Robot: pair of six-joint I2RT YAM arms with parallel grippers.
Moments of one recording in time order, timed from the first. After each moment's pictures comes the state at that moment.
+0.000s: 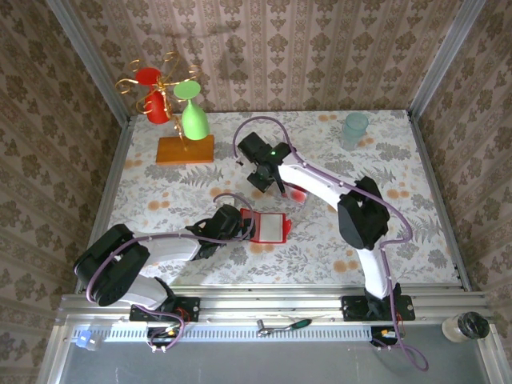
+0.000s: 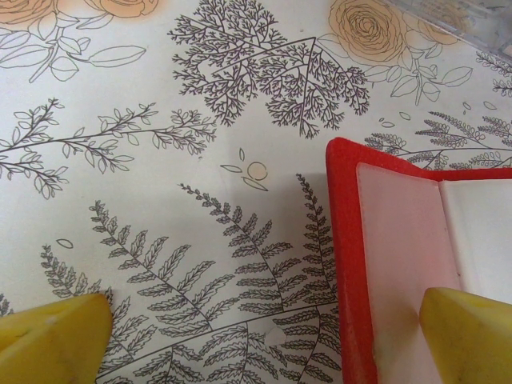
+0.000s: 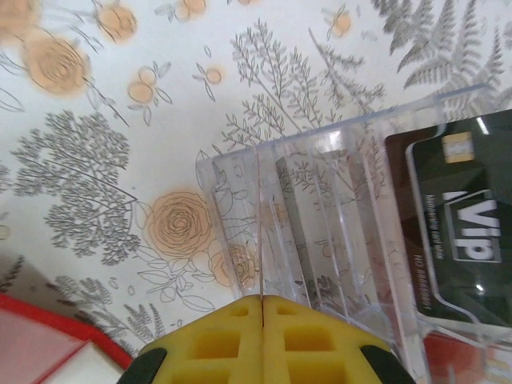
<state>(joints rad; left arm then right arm) -0.85 1.43 0.48 0.09 -0.26 -0.65 0.71 2.06 1.81 -0.85 0.25 -0.19</state>
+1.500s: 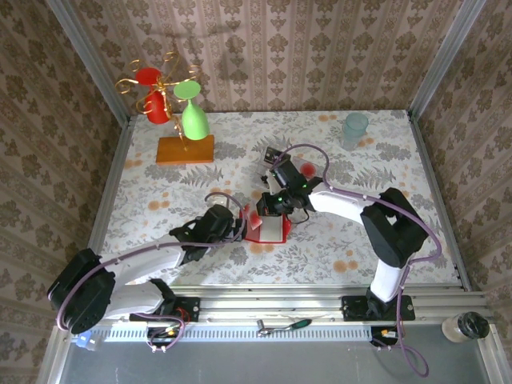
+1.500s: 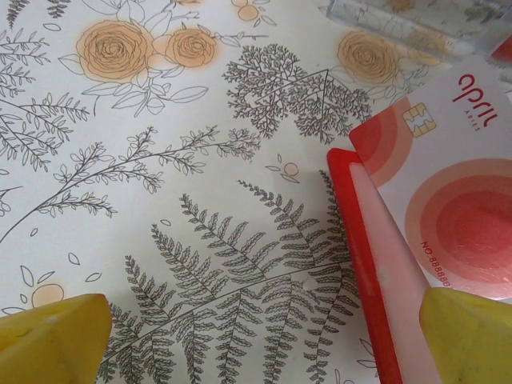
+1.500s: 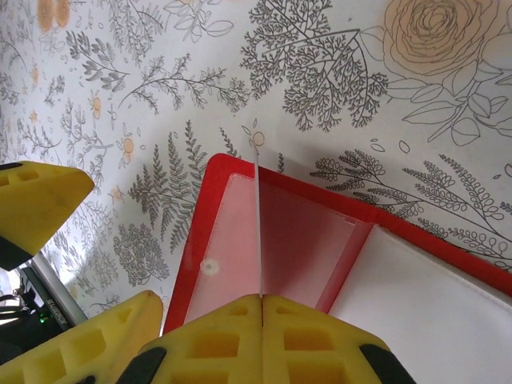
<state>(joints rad) -0.86 1.19 0.50 -0.16 -0.32 -0.57 0.64 1.79 1.12 -0.29 -0.43 0.56</state>
